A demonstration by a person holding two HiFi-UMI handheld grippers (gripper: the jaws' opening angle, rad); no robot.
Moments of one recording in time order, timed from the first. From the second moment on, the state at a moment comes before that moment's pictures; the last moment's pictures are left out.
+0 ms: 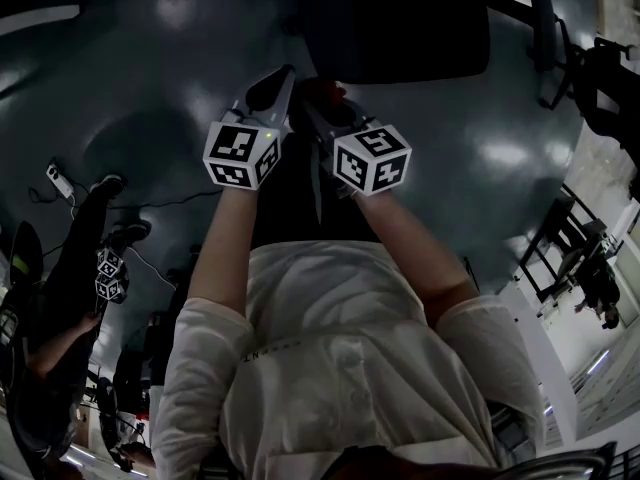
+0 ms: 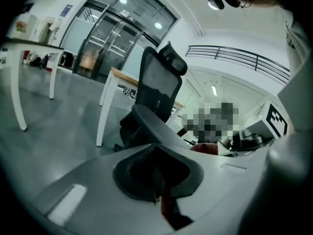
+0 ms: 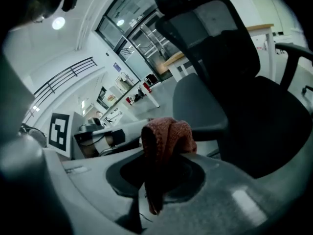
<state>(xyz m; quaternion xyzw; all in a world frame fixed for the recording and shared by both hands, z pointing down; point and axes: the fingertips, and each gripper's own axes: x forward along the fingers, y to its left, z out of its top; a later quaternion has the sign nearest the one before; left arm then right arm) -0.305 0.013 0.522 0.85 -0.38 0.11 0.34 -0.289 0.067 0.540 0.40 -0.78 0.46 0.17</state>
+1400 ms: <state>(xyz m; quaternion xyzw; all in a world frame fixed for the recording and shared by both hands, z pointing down) -0.278 0.011 0.559 0.72 -0.52 0.03 0.47 -0.299 -0.215 0.528 0.22 -0.90 0.17 0.33</state>
